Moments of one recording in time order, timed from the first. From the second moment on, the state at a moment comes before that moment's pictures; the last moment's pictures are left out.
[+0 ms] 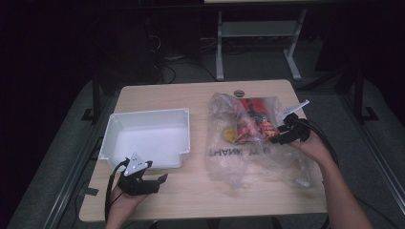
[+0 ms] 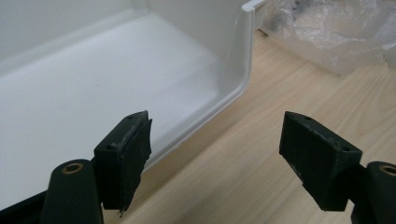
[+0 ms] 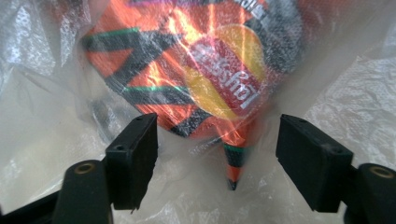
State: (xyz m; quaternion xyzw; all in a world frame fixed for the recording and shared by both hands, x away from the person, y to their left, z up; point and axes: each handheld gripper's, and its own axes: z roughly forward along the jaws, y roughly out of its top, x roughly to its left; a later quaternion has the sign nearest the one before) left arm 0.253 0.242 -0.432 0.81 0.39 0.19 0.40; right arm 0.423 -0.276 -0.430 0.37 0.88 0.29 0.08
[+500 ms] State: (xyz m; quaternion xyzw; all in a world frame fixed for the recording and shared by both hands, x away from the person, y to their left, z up) left arm 0.253 0.242 -0.432 0.81 0.38 0.19 0.40; right arm 0.423 -0.272 -0.437 0.37 0.89 0.26 0.06
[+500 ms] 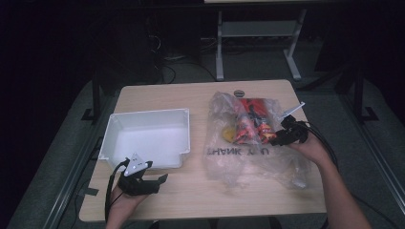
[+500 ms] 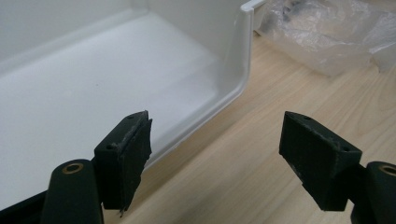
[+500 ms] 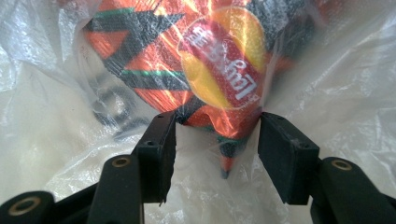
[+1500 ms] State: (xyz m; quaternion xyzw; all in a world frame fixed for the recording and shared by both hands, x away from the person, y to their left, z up) left arm 0.252 0.239 -0.432 0.81 0.38 0.18 0.40; right arm 0.413 -0.273 -0.439 0.35 0.90 0.26 0.07
